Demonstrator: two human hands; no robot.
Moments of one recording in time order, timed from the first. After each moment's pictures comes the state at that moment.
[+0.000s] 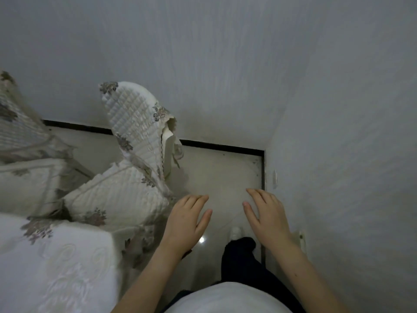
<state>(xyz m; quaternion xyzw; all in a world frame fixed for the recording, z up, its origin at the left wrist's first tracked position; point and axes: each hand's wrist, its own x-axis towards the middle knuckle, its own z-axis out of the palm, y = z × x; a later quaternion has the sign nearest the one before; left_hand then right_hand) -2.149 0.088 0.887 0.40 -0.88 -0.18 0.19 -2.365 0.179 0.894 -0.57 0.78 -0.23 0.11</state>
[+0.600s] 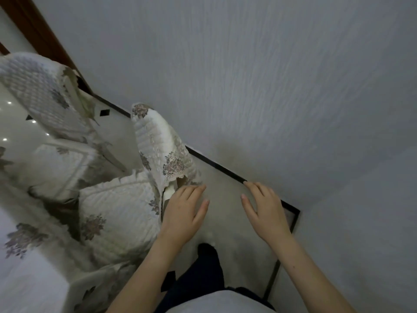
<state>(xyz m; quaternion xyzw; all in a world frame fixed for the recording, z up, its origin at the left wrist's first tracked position) -2.272 -0.150 0.922 0.58 -0.77 -0.13 0.23 -2.503 -0.155 0.919 -0.72 0.63 -0.22 0.18</state>
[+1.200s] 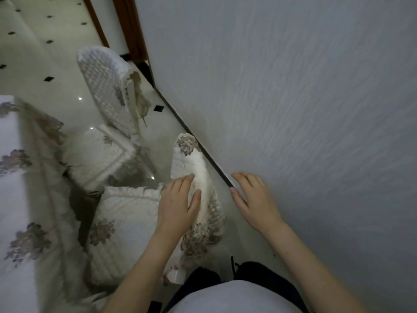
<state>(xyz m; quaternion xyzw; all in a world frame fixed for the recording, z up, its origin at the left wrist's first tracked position) -2.180 -0.351 0.919 0.76 -0.58 -0.06 0.29 -2.379 -0.454 0.932 -0.88 0.40 -0.20 0.19</state>
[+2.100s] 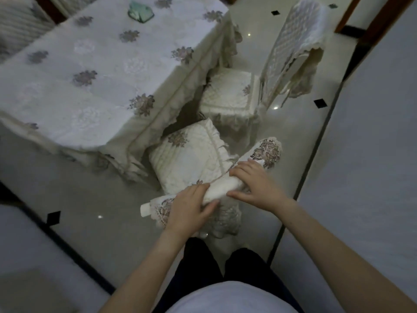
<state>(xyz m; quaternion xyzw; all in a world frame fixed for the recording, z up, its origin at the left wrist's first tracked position) -2.285 -0.394 0.878 0.96 -0.13 0.03 0.25 -2.223 -0.628 0.878 -0.93 -0.28 0.03 0.25</state>
